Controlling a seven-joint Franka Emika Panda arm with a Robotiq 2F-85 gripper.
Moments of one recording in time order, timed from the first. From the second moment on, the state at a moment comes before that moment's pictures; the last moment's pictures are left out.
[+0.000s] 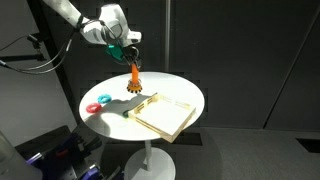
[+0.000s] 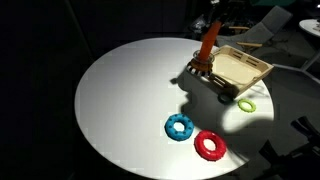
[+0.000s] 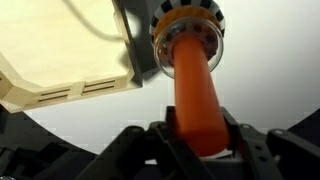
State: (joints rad) arm 0.23 0.15 0.04 -2.18 -0.04 2.71 0.35
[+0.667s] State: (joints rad) arm 0.21 0.10 0.07 -2.33 -0.04 2.74 0.33
